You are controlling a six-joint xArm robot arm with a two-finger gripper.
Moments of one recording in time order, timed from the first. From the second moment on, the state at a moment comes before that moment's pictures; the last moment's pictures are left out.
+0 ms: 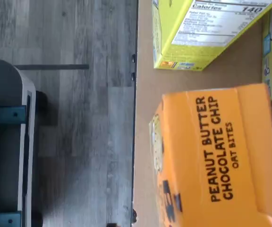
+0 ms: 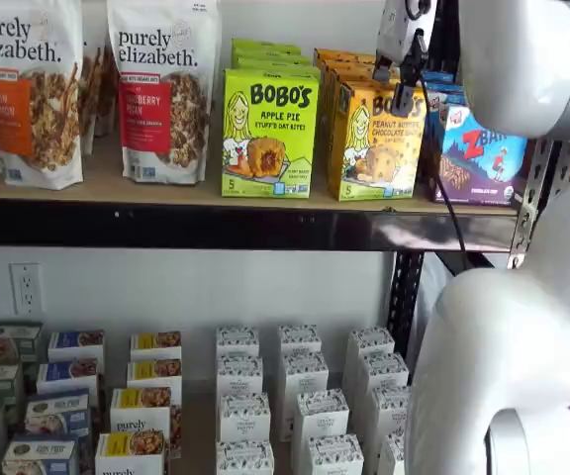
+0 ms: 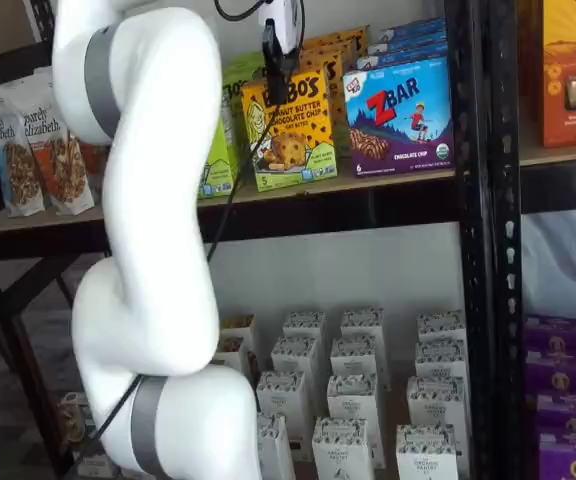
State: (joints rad) arm -0.09 0.00 -1.80 0.12 1.80 -1.63
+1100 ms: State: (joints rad) arm -0.09 0.03 -1.81 0.11 1.80 -1.63
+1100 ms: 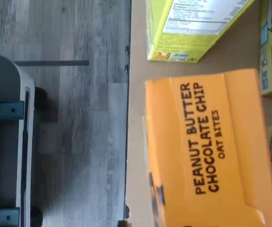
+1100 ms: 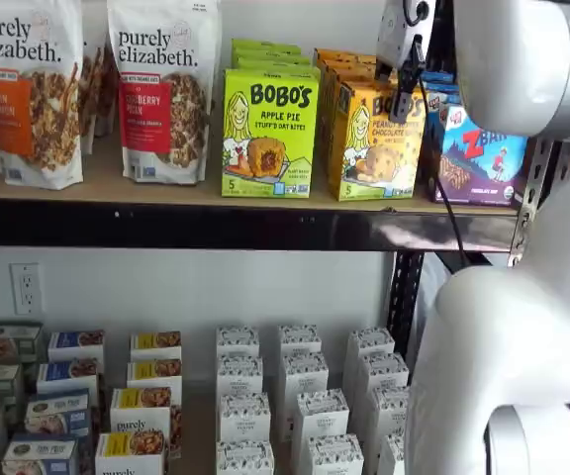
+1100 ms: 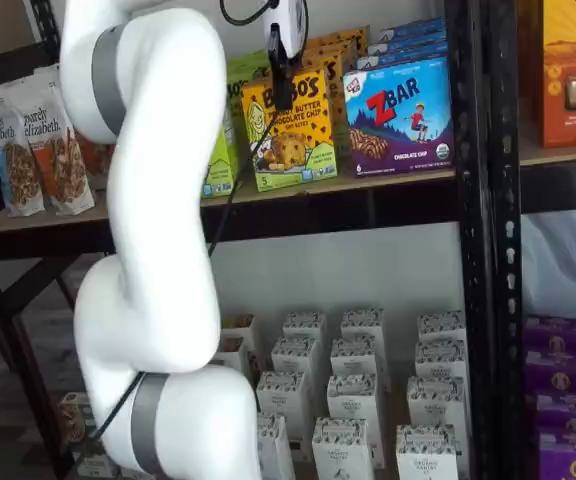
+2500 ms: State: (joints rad) arm -0.08 0.02 -1.80 0.10 1.77 -1.63
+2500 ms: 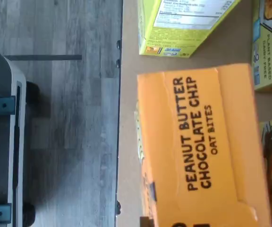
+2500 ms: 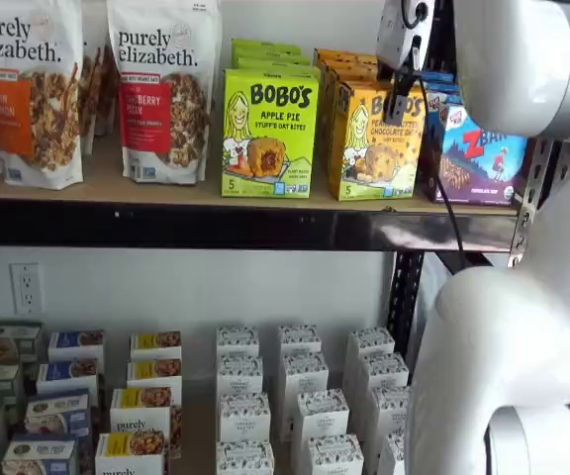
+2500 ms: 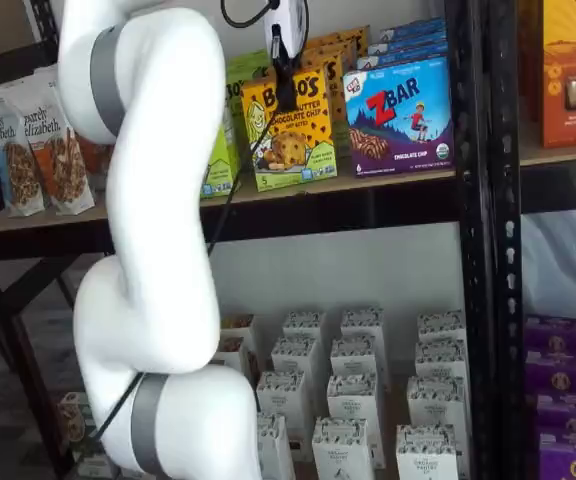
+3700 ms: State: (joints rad) arm -0.08 -0.04 -1.75 0.10 1.76 -1.62
